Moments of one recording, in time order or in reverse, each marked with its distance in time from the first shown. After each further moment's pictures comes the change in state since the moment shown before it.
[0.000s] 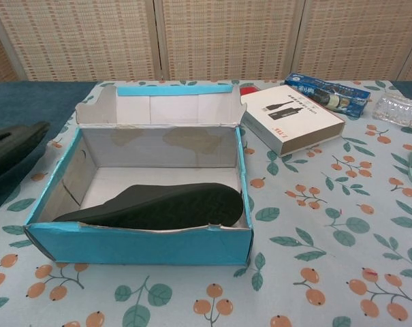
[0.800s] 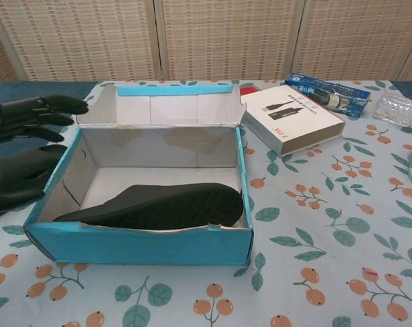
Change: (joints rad) left arm -0.185 0.332 0.113 -0.773 0.253 -0.260 -0.047; right arm 0.001 0.001 -0.005 0.002 -0.007 -0.009 -0.002
